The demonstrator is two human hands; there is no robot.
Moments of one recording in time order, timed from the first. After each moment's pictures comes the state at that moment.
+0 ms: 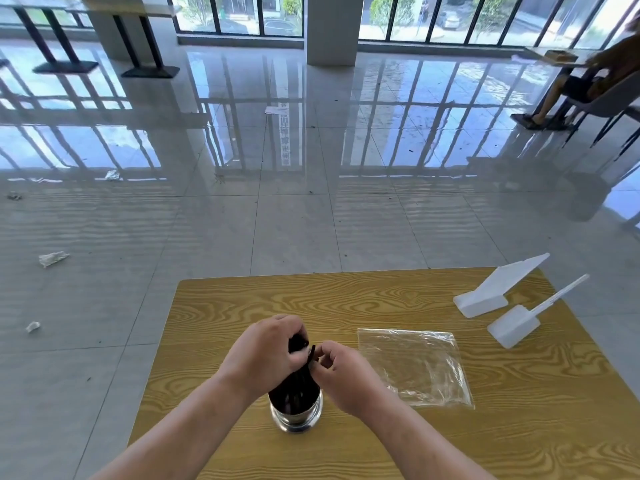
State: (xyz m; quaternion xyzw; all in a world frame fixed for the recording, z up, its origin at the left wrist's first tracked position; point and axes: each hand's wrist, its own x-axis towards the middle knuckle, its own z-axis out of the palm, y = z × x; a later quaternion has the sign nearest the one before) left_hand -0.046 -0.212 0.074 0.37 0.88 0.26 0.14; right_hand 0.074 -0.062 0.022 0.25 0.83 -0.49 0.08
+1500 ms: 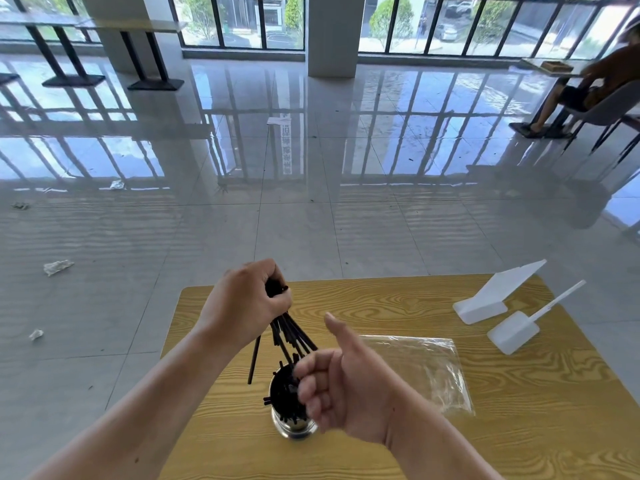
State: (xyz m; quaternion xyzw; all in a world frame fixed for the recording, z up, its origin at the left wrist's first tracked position) left_hand -0.081 -0.209 0.152 0.31 0.88 0.36 -0.02; right_hand 0.089 -0.072 0.123 0.22 0.39 -0.86 0.22
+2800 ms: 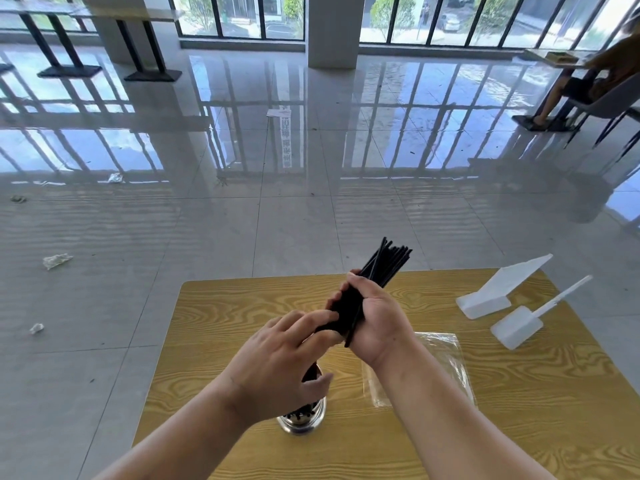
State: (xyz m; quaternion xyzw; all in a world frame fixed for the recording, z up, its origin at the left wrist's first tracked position) left_hand -0.026 -0.223 0.096 0.60 0.76 0.23 -0.10; right_hand 0.029 -0.039 0.126 0.31 0.21 -0.92 -0.09
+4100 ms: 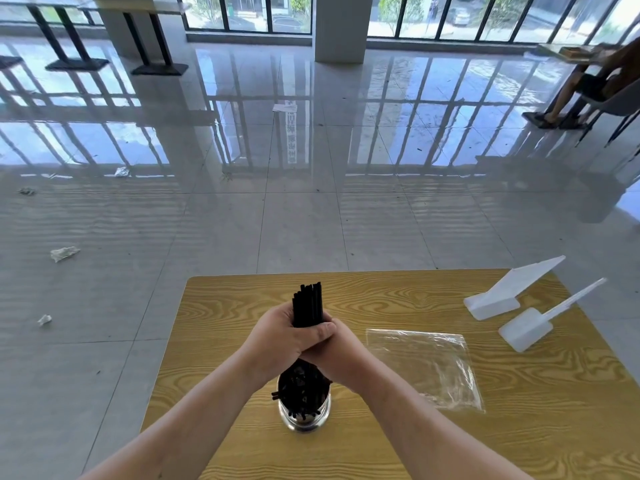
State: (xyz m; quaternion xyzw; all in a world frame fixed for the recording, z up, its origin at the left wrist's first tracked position) left_hand -0.047 -0.199 0.099 0.17 0.73 0.56 0.35; right_hand 0.024 -0.075 0.063 0.12 0.78 -0.62 0.03
